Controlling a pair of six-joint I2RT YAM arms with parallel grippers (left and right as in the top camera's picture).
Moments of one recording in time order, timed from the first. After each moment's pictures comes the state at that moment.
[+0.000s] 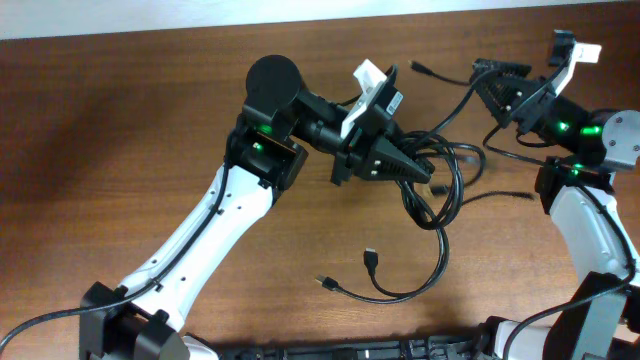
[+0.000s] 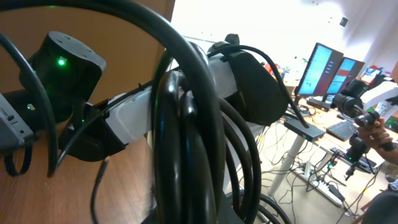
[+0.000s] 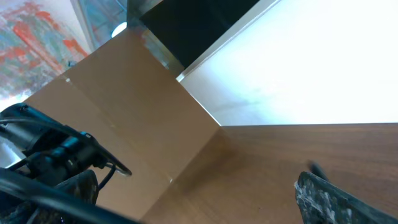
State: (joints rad) left arm -0.58 1.61 1.38 0.52 1.55 -0.49; right arm -0.33 1.46 0.83 1.07 -1.26 1.15
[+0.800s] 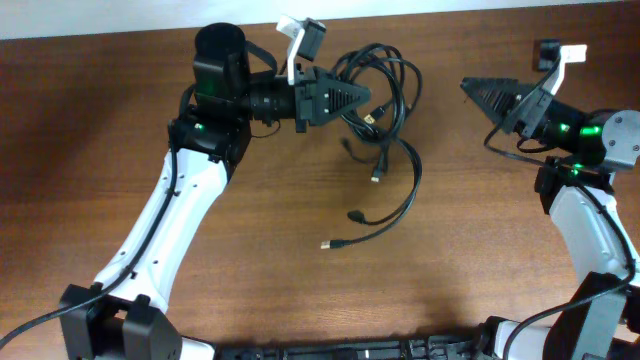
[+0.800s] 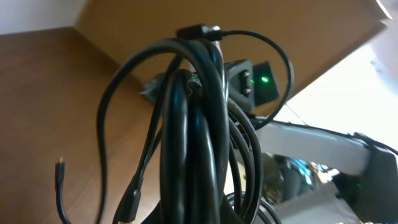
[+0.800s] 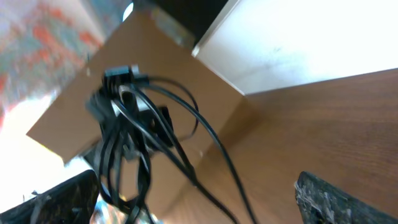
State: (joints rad) left arm -0.33 1.62 1.38 0.05 1.21 -0.51; right arm -0.33 1.46 0.83 1.07 -1.36 1.36
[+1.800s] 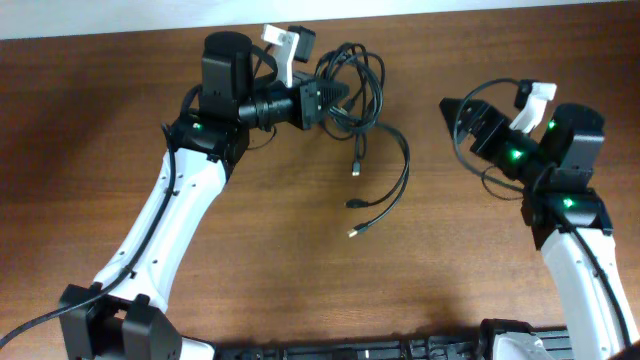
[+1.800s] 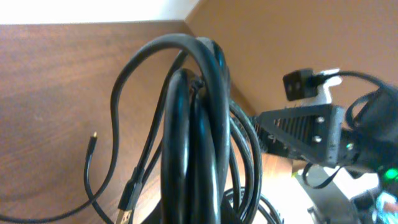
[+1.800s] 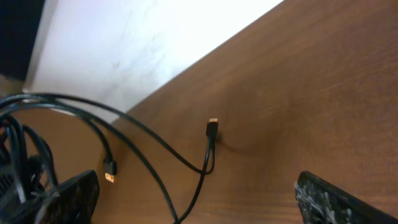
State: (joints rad) left arm -0.32 1.62 1.38 -0.25 0.84 -0.31; right arm -0.13 1.13 0.83 -0.18 -0.60 0.63
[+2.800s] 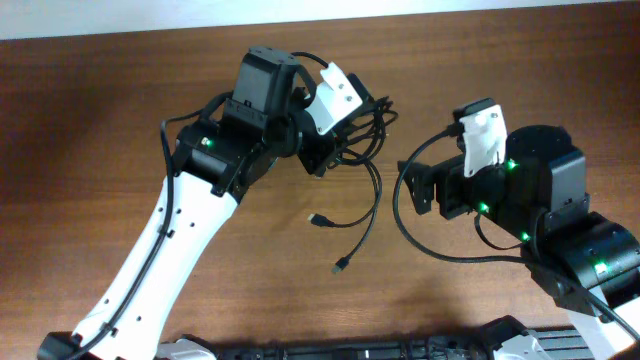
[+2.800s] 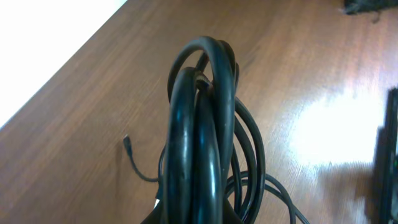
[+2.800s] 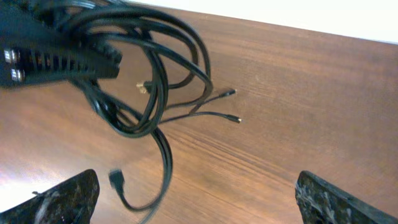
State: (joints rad) left arm -0.52 1.52 1.59 -0.81 0.45 0.43; right arm 0.34 0.97 1.24 -0.89 -0.15 0.07
